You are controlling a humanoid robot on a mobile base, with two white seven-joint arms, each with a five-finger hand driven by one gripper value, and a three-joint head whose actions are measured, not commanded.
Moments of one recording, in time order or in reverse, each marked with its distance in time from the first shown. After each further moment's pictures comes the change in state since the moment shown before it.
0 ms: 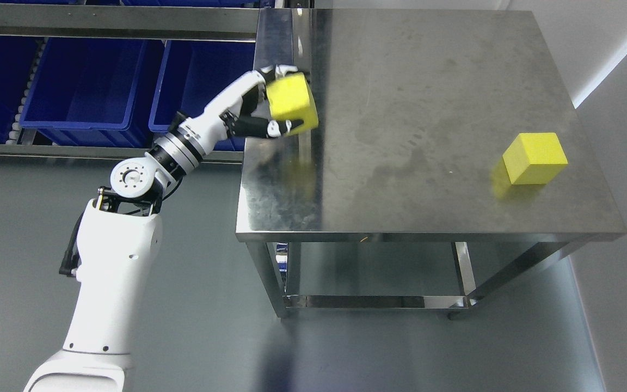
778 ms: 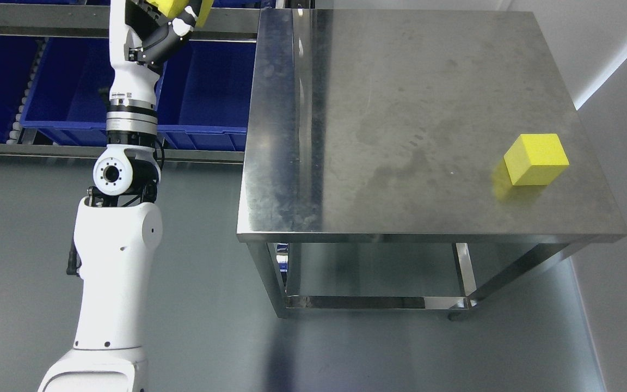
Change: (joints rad) left arm 0.011 -0.053 0.112 -0.042 0.129 -0.109 0.419; right arm 0.000 0.000 0.000 0.000 0.000 0.000 0.000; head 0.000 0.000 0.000
